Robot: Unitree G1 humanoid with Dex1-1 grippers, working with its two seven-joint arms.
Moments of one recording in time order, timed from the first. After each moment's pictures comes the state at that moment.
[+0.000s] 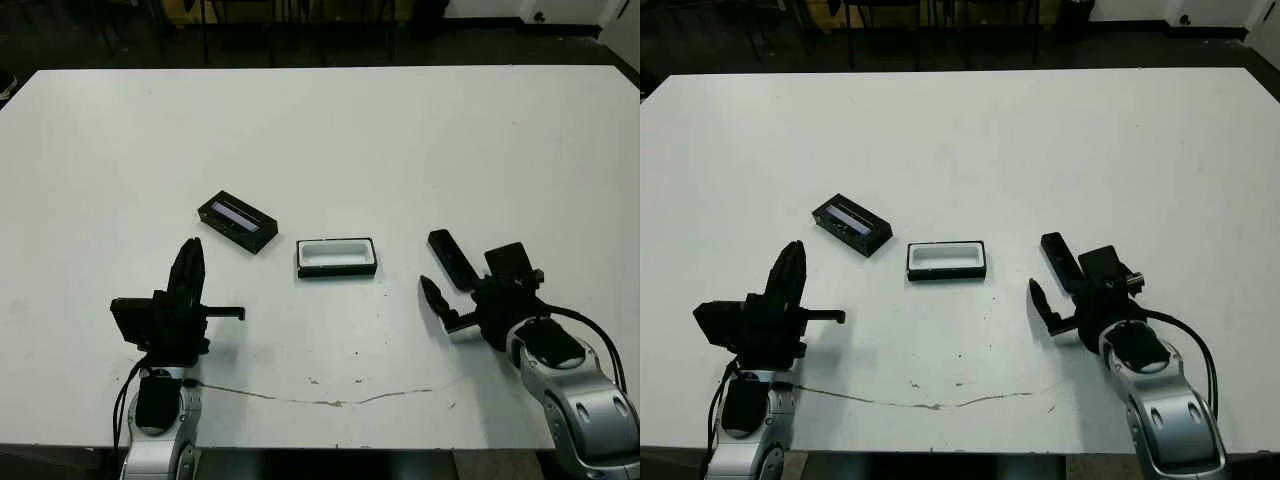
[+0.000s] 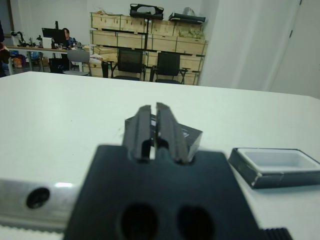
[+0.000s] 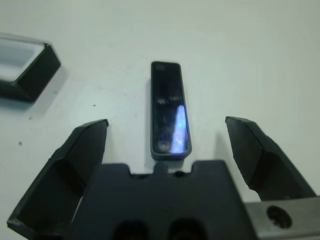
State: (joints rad) left arm 0.25 0.03 -0.02 -0.18 -0.06 -0.27 -0.06; right arm 0.01 -0.31 -0.04 -0.40 0.17 0.85 0.19
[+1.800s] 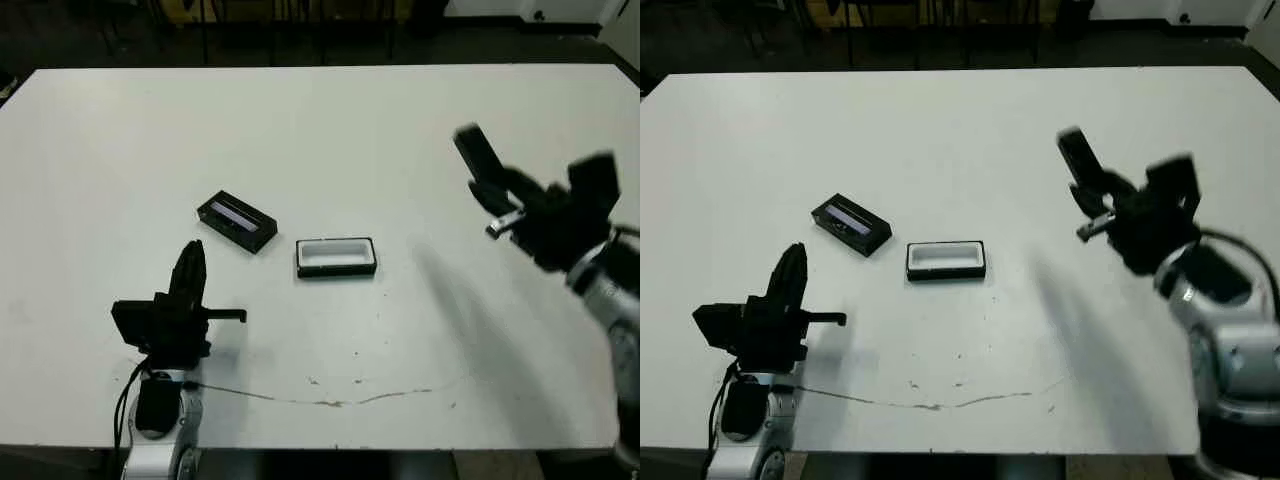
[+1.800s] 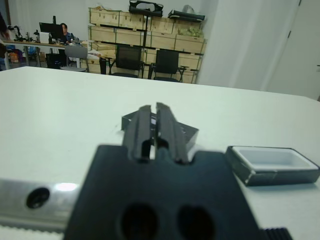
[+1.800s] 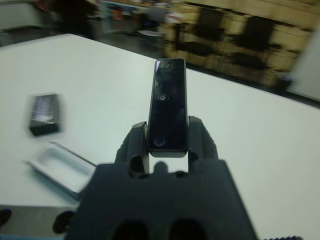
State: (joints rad) left arm 0.25 0.02 -0.03 -0.19 -0.08 -0.26 -0.06; right arm -0.44 -0.61 -0.13 -0.22 0.39 0.73 0.63
